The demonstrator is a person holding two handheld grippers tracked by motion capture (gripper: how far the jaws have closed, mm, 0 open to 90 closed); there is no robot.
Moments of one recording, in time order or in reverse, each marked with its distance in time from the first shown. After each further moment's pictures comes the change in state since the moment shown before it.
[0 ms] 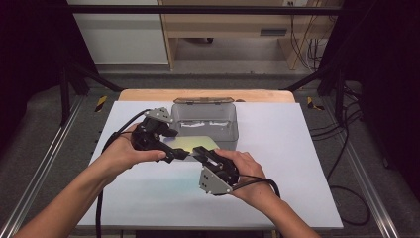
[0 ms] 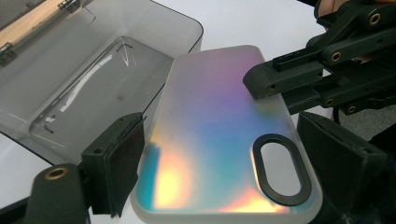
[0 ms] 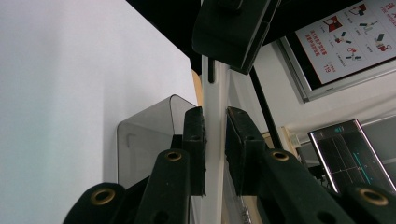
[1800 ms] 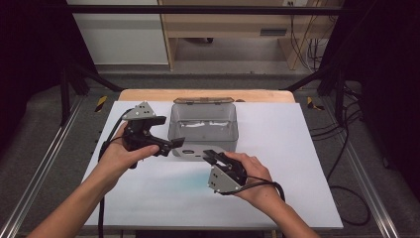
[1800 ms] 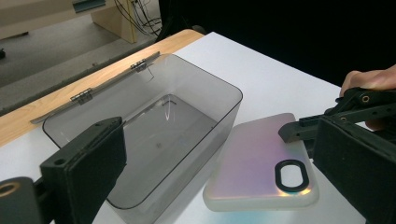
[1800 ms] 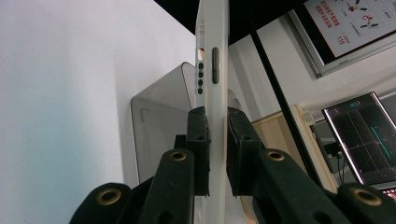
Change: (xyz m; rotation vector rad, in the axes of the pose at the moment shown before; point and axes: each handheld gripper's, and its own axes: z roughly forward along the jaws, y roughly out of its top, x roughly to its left) left arm 0.005 -0.019 -0.015 -0.321 0.173 -0.078; right arm 0.009 -0.025 -0.007 0.063 0.022 0.087
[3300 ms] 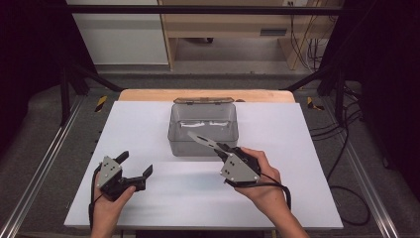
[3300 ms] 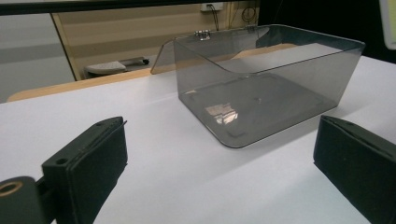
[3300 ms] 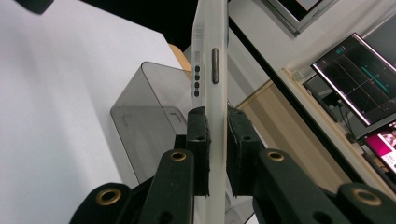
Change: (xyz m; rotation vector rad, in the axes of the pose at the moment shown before) left arm 0.006 -0.176 -0.021 -0.243 0.403 -0.075; right arm -0.021 -0.005 -0.025 0.032 -0.089 0.288
